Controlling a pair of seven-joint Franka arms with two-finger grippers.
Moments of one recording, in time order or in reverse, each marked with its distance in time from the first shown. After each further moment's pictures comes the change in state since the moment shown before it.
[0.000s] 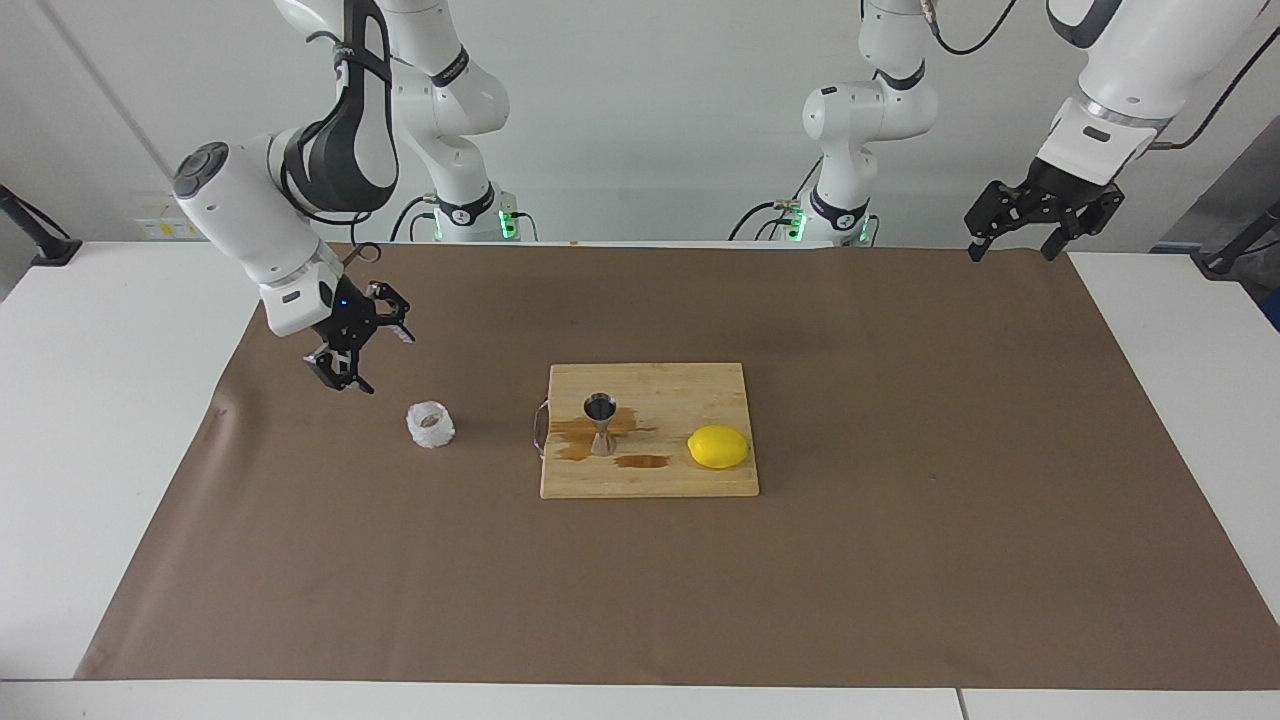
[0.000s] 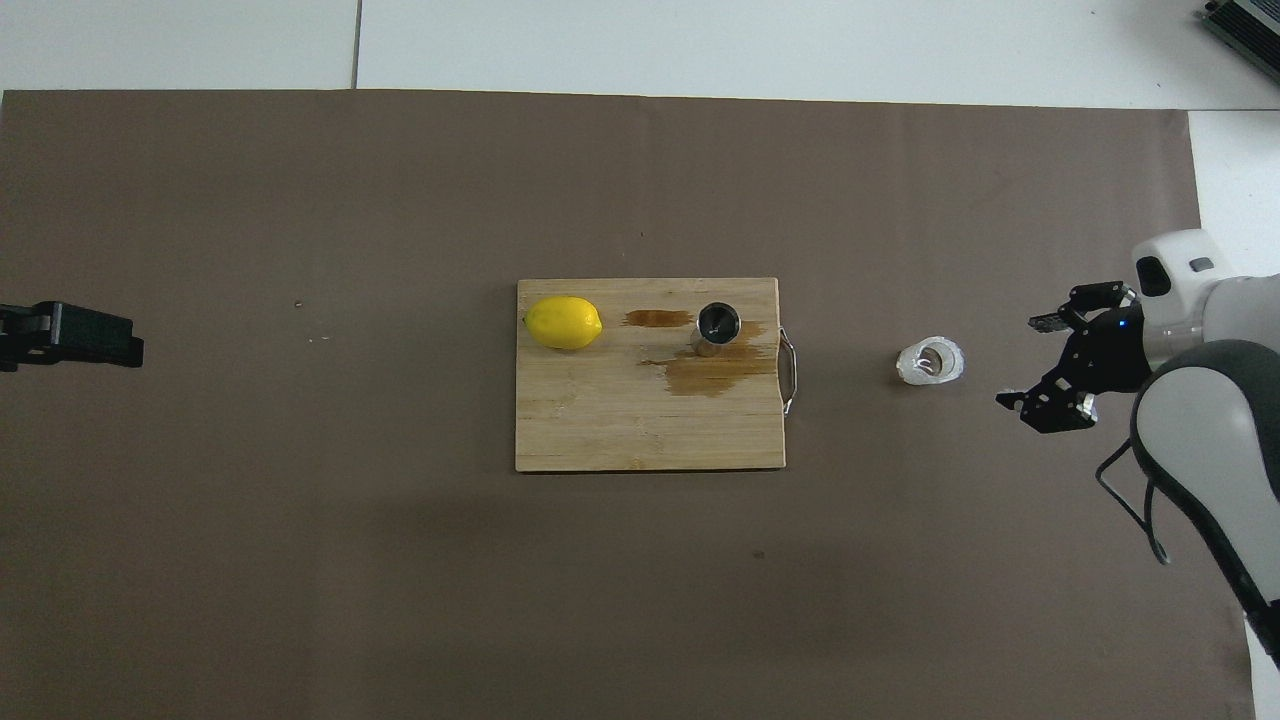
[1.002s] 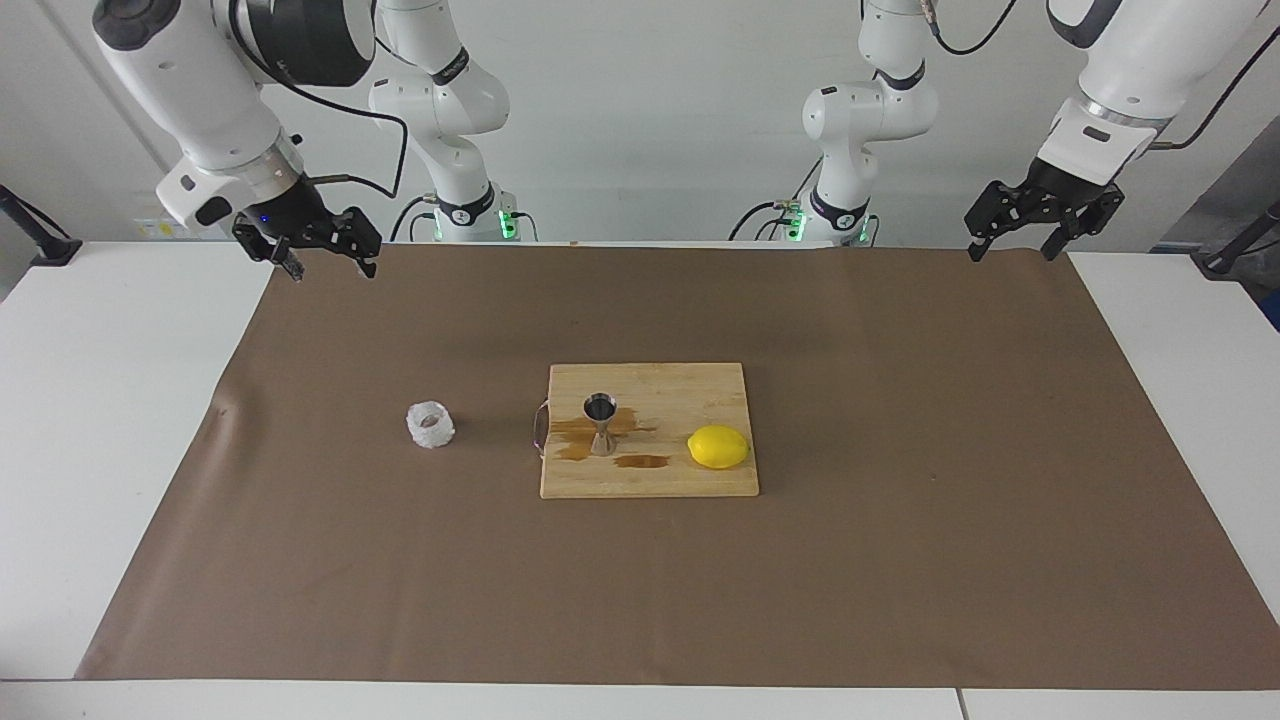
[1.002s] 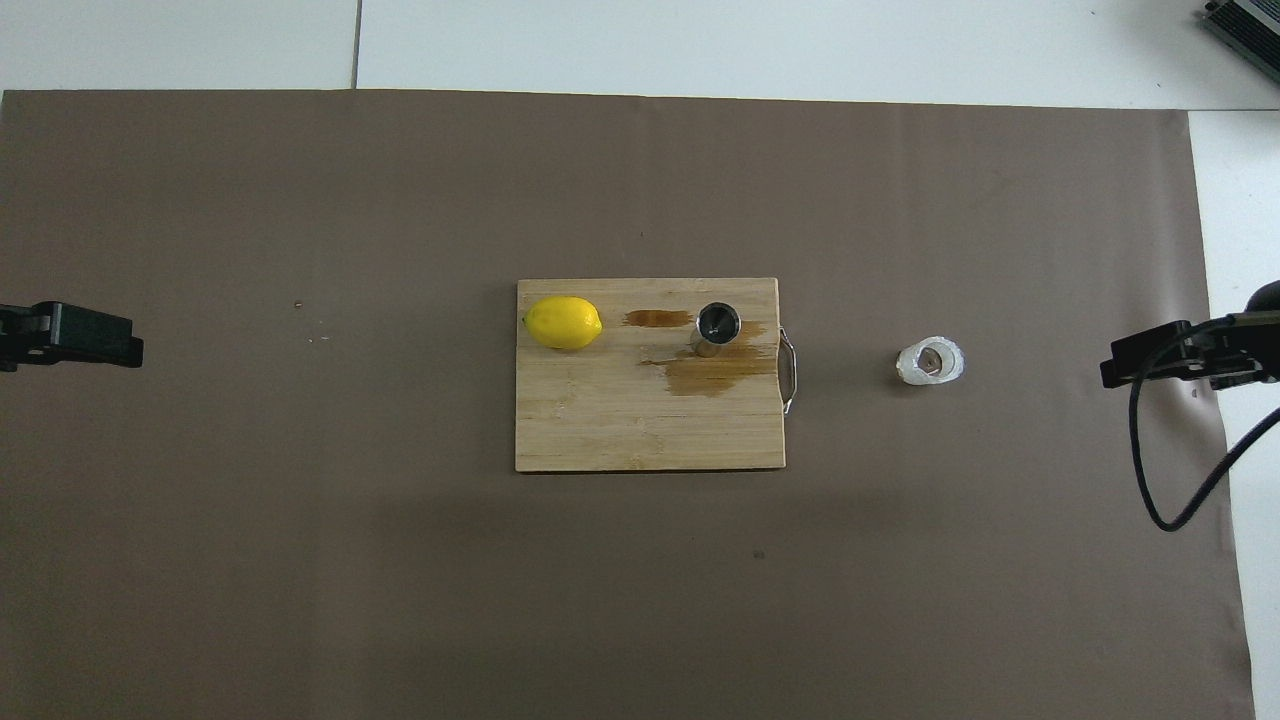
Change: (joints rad) left arm 0.000 0.000 0.000 0.000 0.000 0.000 0.000; right arm 0.001 -0.014 0.023 0.425 -0.212 -0.548 1.161
